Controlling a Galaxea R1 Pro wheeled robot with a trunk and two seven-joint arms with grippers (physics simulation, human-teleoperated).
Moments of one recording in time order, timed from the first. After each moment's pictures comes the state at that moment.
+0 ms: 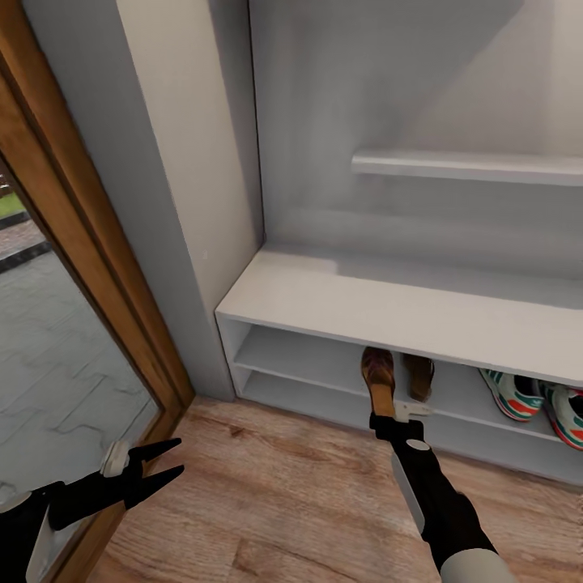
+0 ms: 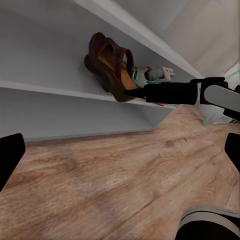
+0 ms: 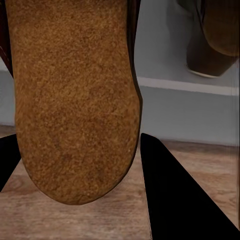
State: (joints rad) left arm -0.30 0.16 0.48 -1.16 0.03 0.30 -1.57; right arm -0.48 0.05 -0.03 -1.01 -0.01 0.34 -0.22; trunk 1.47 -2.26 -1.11
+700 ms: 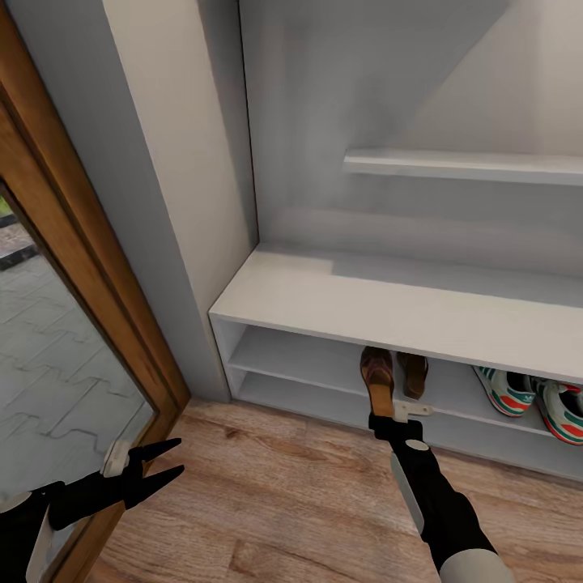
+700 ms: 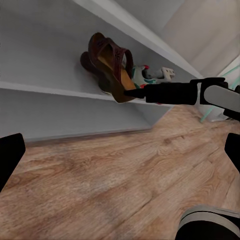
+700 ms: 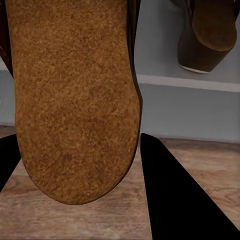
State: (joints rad) left arm -0.30 0.16 0.48 -1.16 0.03 0.30 -1.57; right arm -0.48 0.05 -0.02 -1.01 -0.01 0.34 -0.22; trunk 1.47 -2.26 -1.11
